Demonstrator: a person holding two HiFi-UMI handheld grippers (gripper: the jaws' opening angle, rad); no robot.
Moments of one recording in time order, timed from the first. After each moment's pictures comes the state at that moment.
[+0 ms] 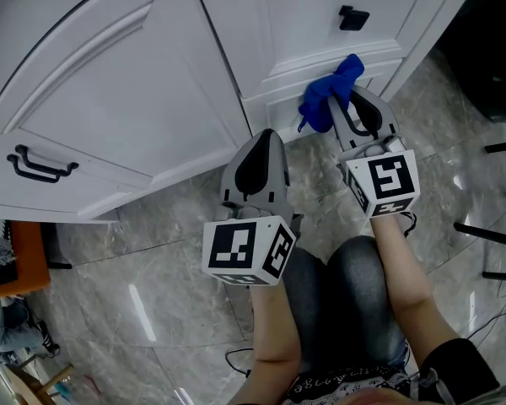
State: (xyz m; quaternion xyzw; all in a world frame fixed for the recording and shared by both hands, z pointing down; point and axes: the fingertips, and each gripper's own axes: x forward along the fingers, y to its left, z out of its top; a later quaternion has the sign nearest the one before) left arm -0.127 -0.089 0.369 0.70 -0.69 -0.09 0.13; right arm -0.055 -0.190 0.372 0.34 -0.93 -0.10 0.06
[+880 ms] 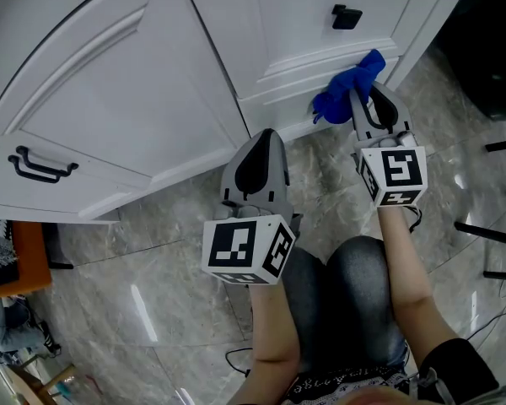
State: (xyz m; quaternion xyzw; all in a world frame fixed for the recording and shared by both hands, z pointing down) left arm -0.121 -0.091 0.368 0.71 -0.69 -0.08 0.12; right arm -0.015 -0.220 0.378 0.40 -0.91 -0.10 0.06
